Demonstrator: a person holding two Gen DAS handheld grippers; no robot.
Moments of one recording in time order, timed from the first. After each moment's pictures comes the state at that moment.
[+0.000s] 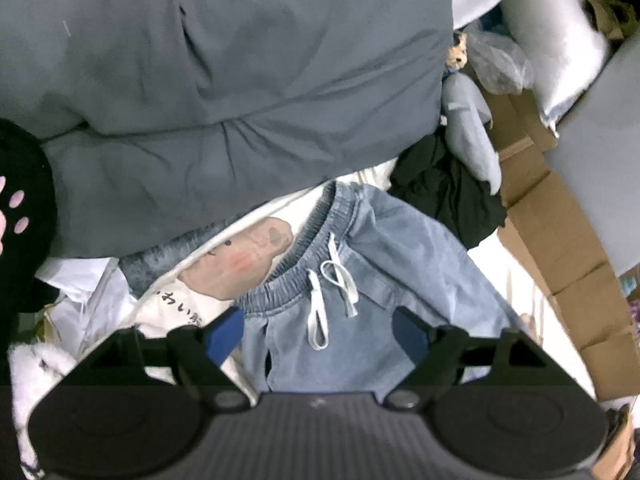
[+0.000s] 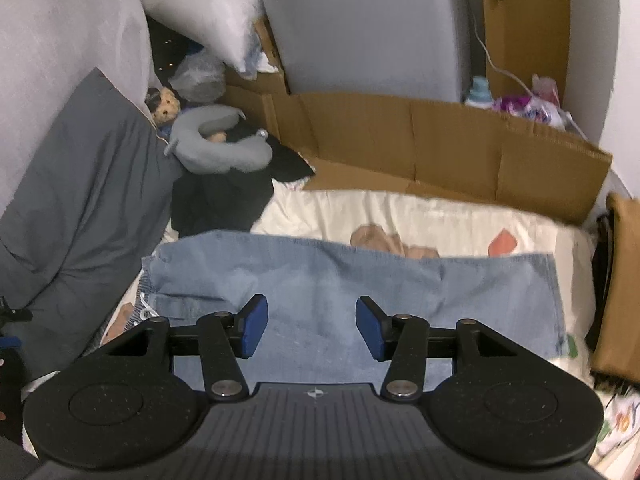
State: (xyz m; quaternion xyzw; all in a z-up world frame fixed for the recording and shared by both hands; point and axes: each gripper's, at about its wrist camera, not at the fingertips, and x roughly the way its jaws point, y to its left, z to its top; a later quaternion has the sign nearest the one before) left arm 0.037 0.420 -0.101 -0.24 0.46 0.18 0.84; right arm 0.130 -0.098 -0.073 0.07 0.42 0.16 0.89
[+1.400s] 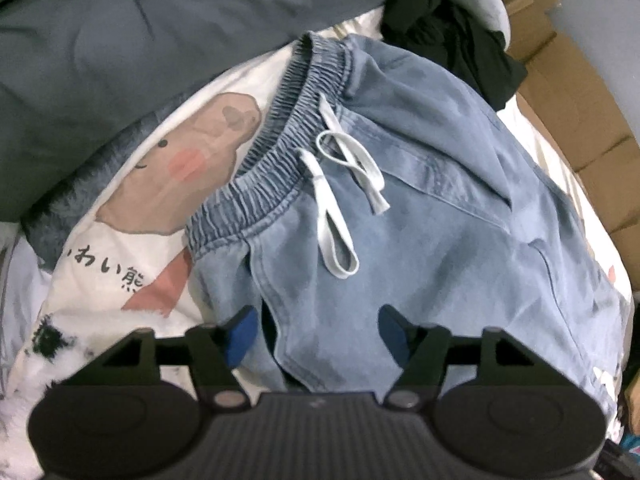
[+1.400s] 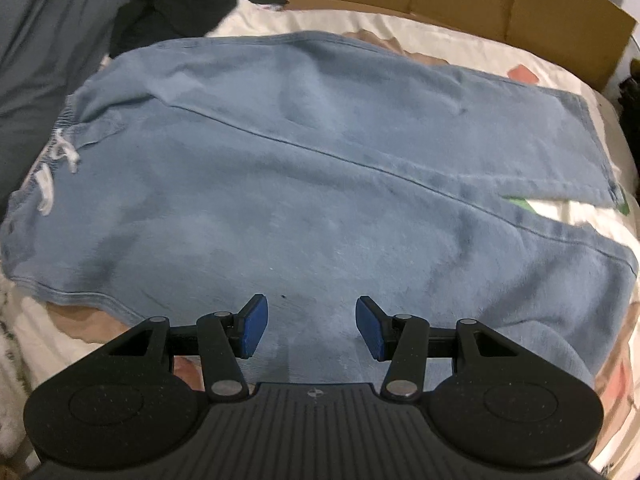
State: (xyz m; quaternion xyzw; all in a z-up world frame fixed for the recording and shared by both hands) left arm 0.075 0.429 -0.273 -0.19 0.57 0.07 0.79; right arm 0.076 -0.042 -0.310 -0.01 0.54 0.11 0.83
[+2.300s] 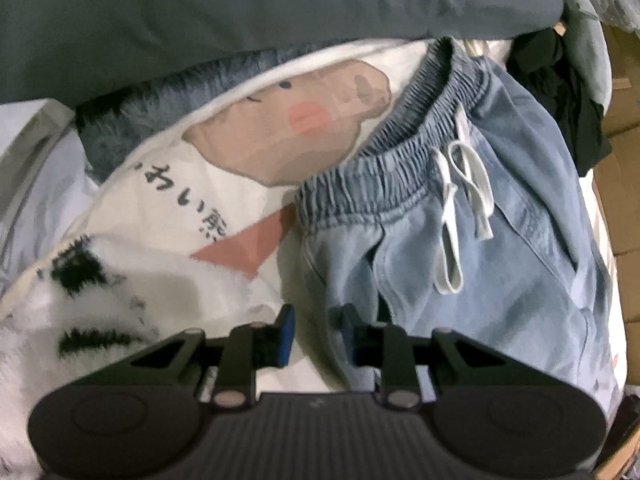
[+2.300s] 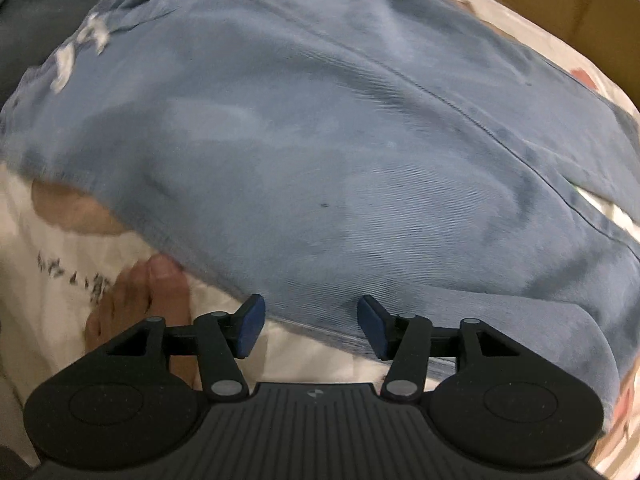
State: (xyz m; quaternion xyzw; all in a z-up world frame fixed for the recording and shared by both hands) left arm 0.045 0.491 -0.318 -0.31 0.57 0.15 0.74; right arm 0.043 -0.010 -0.354 -0.14 0.57 0.19 0.79
